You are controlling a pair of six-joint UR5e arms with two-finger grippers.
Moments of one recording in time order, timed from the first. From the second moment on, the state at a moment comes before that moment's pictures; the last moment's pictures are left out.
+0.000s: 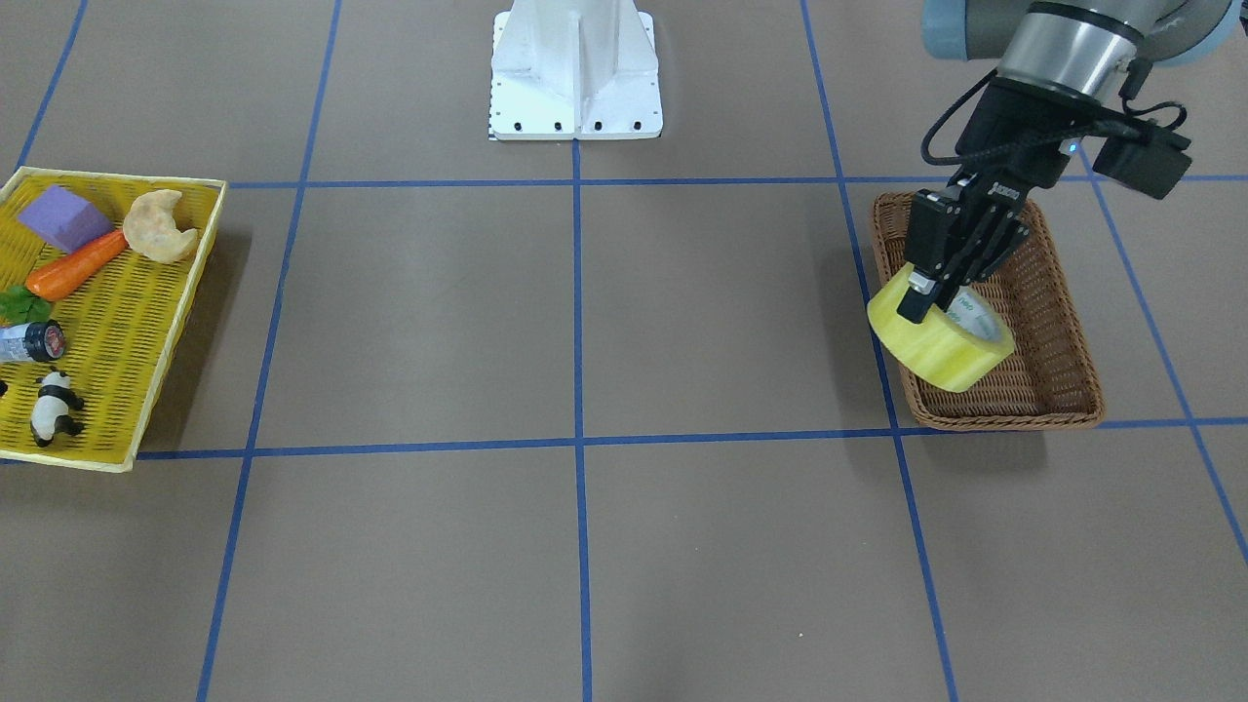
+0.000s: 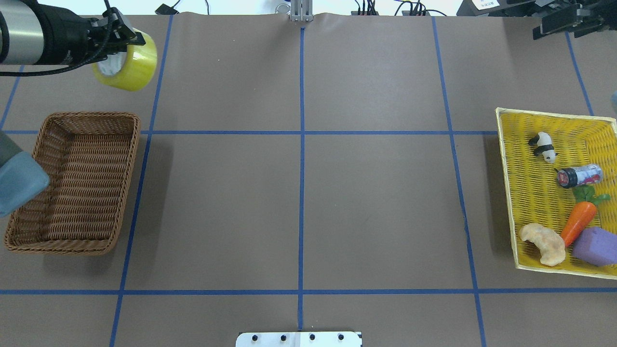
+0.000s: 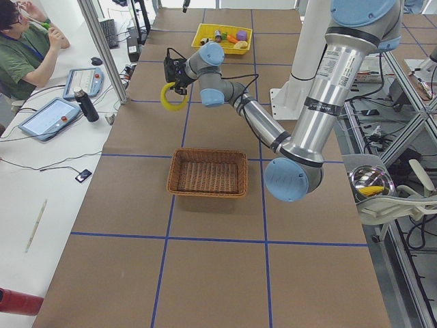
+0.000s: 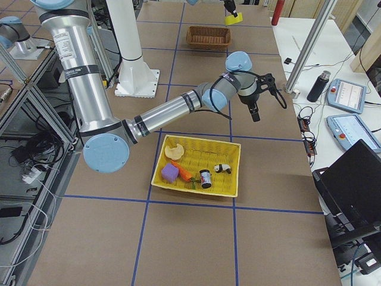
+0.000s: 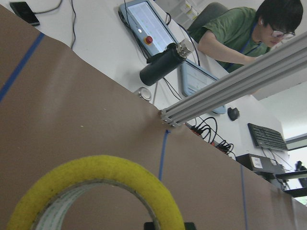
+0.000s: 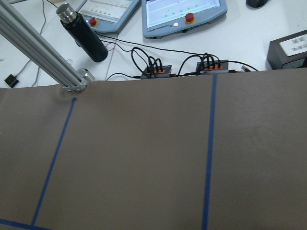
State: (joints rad) left arm -0.96 -1.89 -2.04 -1.95 -1.80 -1.39; right arm 1.30 -1.31 1.78 -1.26 2.19 0.55
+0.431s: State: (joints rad) left arm -0.95 -1.80 -2.14 -1.56 -1.71 -1.06; right arm 1.36 -1.33 1.79 -1.62 2.14 0.15
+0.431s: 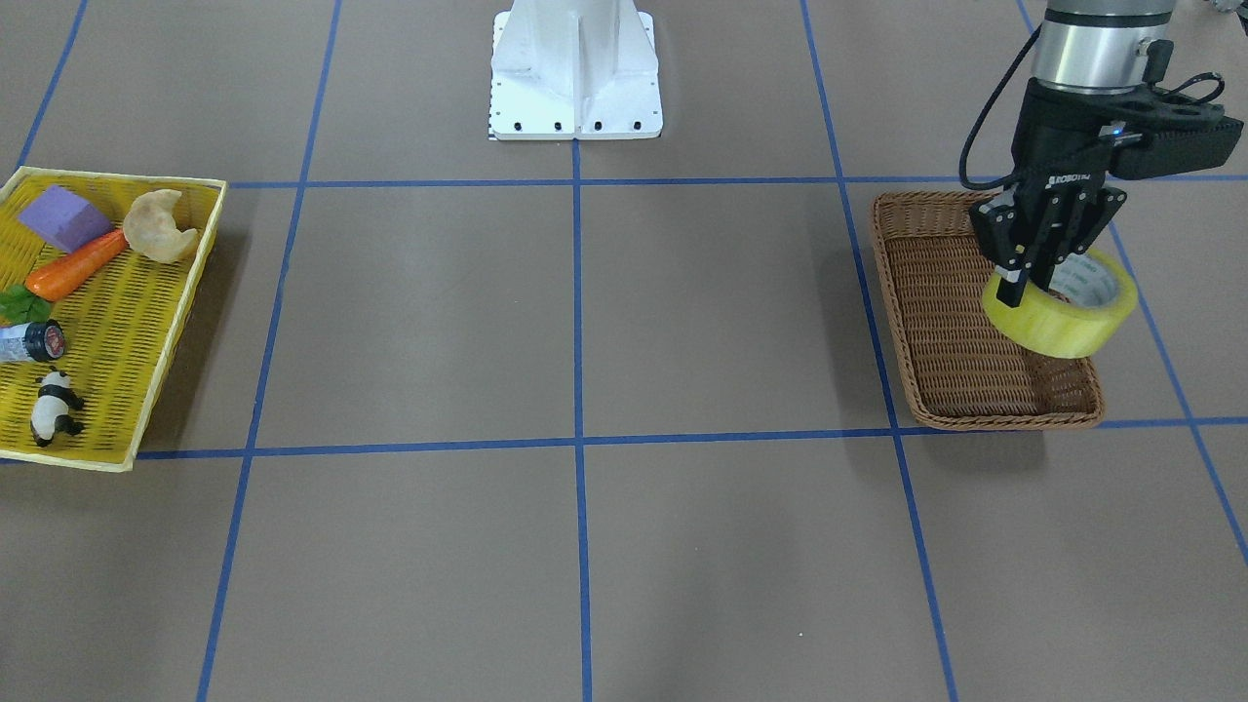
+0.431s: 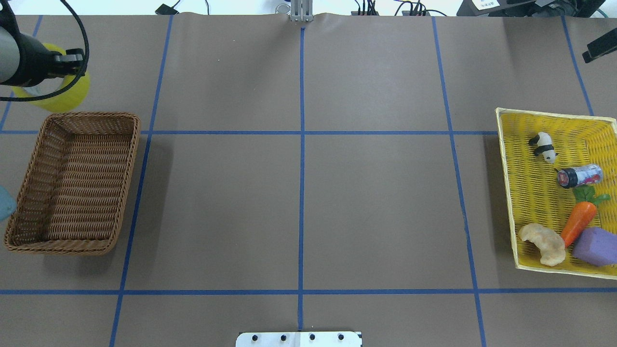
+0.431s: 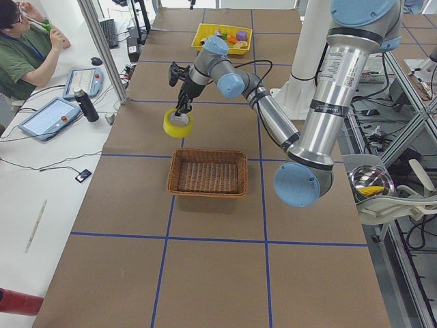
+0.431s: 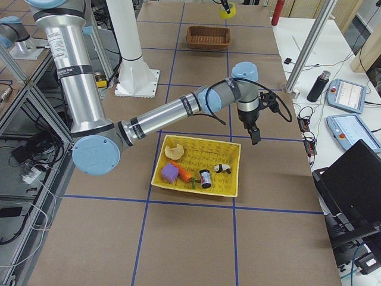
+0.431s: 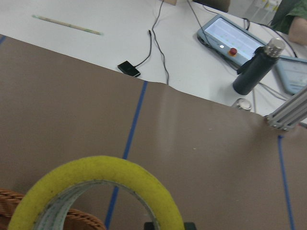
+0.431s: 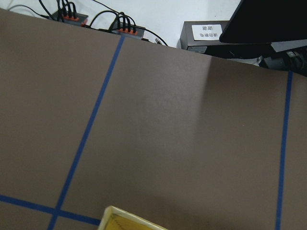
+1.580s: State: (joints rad) left arm -0.88 -1.83 -1.83 -1.48 -2.00 -0.99; right arm 1.41 -1.30 1.80 -2.07 2.25 -0.05
